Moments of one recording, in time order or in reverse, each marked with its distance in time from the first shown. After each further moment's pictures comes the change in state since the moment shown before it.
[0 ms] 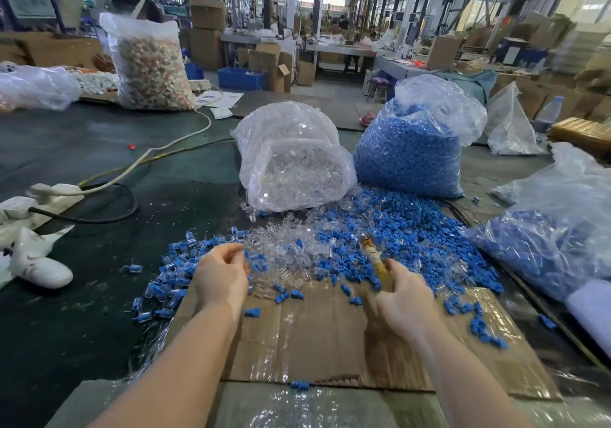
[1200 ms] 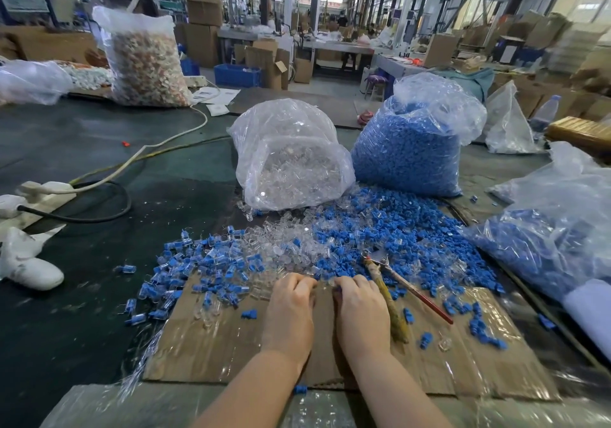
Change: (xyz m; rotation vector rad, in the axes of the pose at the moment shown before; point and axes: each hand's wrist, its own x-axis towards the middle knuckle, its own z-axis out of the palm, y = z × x) left_hand -0.069 -0.030 0.051 0.504 -0.347 0.639; right_hand -0.002 -0.010 0.068 -0.345 0.277 -0.415
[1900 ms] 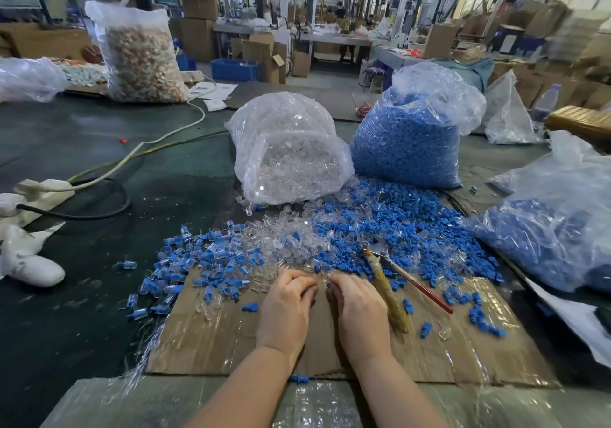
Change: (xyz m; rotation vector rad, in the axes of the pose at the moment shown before) left_hand -0.004 0.000 -0.009 -0.145 0.050 -0.005; right_hand -0.014 -0.001 0.001 0.246 0.263 -0.119
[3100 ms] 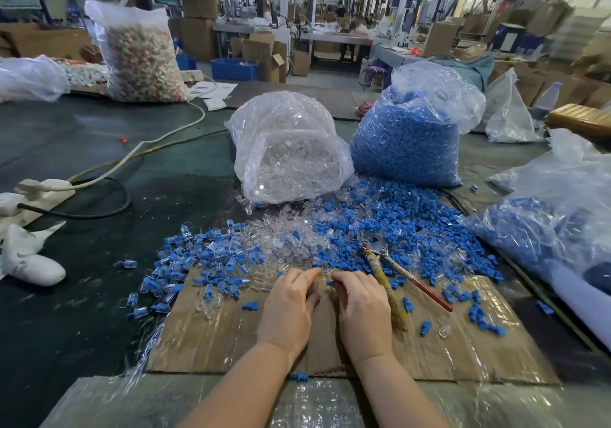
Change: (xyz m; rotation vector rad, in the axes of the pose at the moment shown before) left_hand 0.001 -0.003 0.000 0.056 -0.113 0.054; right_hand -0.003 0.000 -0.002 -0.001 0.009 0.077
